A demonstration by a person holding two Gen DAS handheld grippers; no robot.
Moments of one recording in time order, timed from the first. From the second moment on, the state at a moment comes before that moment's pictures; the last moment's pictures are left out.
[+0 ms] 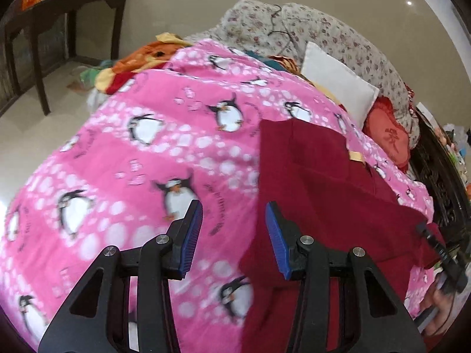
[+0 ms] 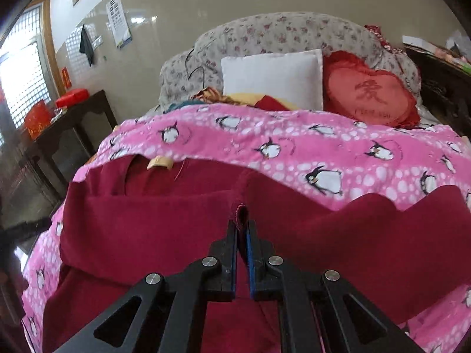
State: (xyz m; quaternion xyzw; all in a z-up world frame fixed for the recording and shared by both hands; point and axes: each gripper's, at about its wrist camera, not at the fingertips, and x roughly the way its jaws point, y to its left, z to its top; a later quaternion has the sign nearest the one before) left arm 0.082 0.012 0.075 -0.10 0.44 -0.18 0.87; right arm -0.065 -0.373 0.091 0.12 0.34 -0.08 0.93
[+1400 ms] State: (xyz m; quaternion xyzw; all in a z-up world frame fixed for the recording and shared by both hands) left arm 0.104 0.015 0.041 -0.11 0.43 -0.21 0.87; right arm 0.085 -0.163 0.062 -0.13 0.38 0.15 0.90
